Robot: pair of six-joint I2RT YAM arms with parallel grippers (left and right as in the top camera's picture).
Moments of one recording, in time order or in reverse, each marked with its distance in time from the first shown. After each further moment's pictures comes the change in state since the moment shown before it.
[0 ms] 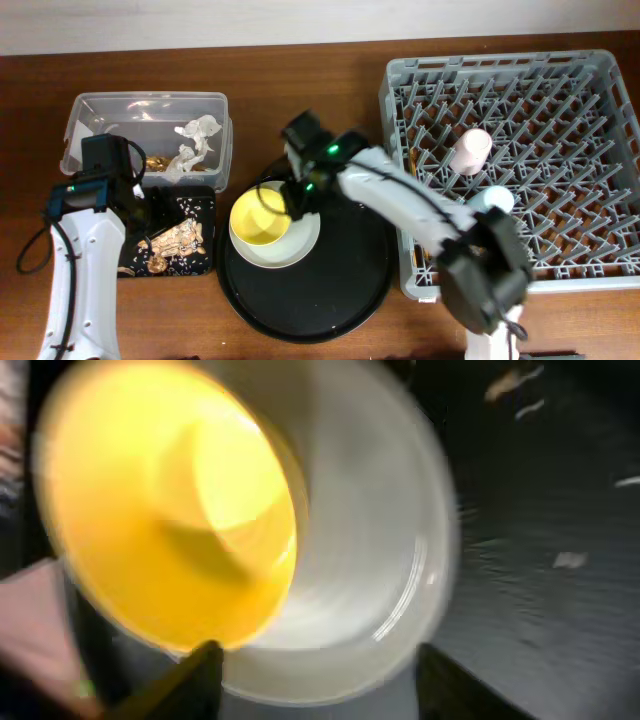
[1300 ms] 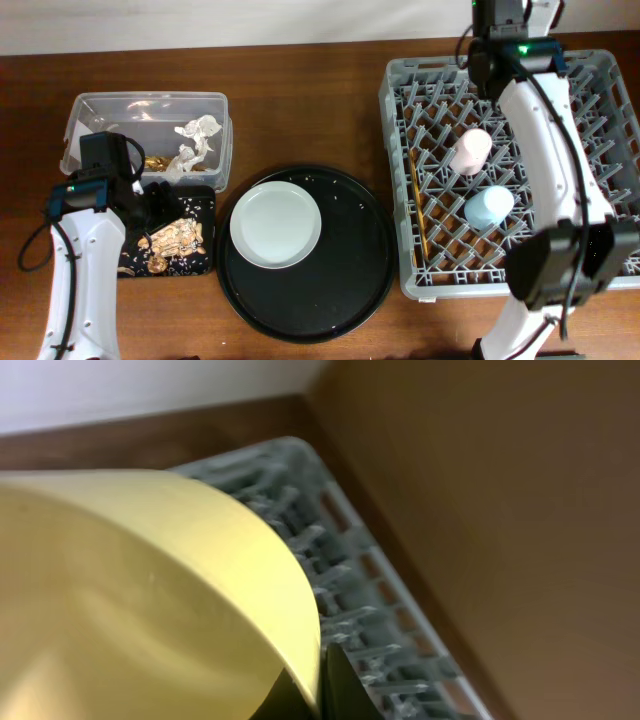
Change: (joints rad) left arm 0.000 0.000 0.000 0.045 0.008 0.000; right arm -0.650 -0.072 0.375 -0.064 1.170 -0.138
